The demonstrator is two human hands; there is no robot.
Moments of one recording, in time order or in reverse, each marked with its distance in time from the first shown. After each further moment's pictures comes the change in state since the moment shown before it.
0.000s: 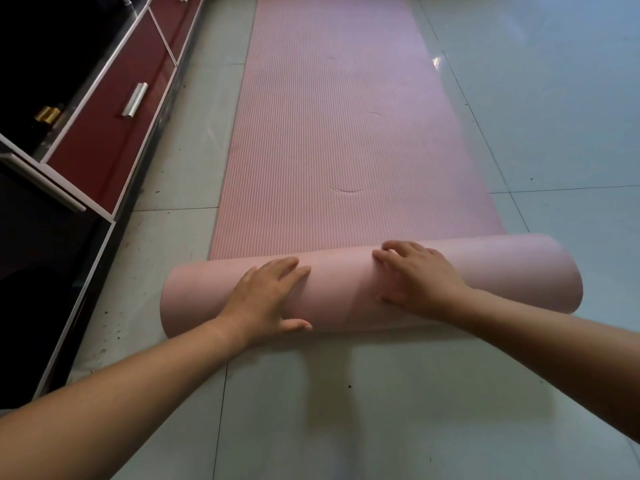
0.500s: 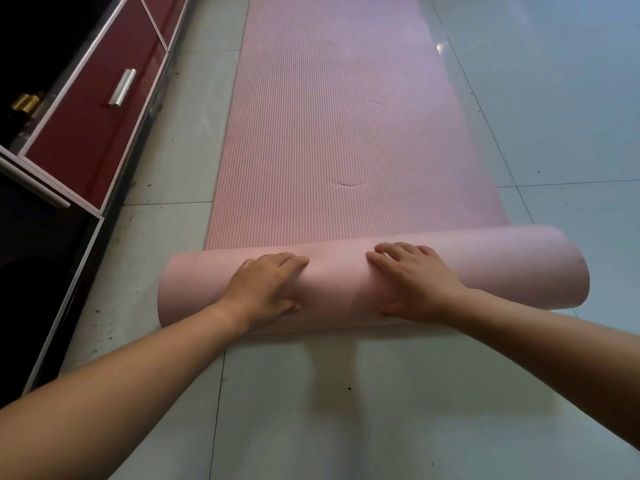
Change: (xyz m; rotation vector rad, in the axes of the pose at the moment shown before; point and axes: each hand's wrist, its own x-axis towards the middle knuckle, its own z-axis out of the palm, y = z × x) left_hand 0.026 -0.013 0.005 -0.075 -0.017 -0.025; right_hand 0.011 0.003 0.015 -0.081 -0.054 -0.056
